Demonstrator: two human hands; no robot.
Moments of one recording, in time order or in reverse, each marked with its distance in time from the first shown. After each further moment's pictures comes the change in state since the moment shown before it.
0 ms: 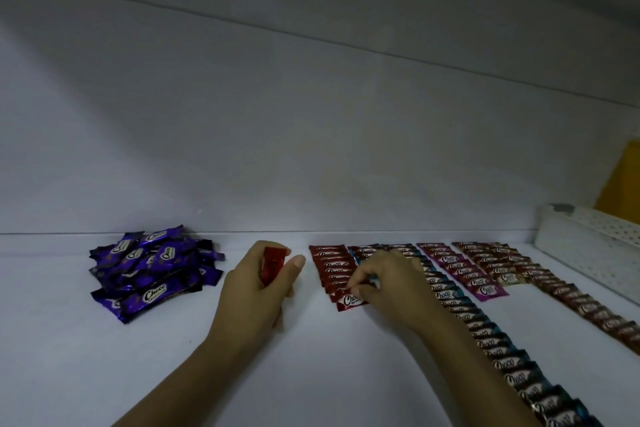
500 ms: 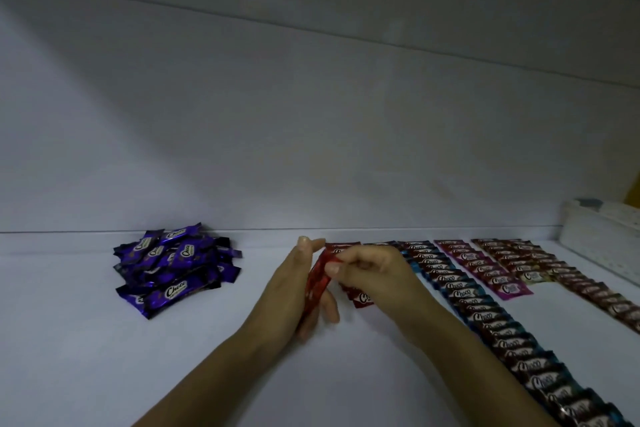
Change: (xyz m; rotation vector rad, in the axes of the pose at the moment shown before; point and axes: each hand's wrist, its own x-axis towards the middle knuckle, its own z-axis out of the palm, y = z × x) left_hand -0.001 0.008 0.007 -0.298 -0.362 -0.151; right_hand -0.005 -0.048 0.002 0.921 -0.048 -0.005
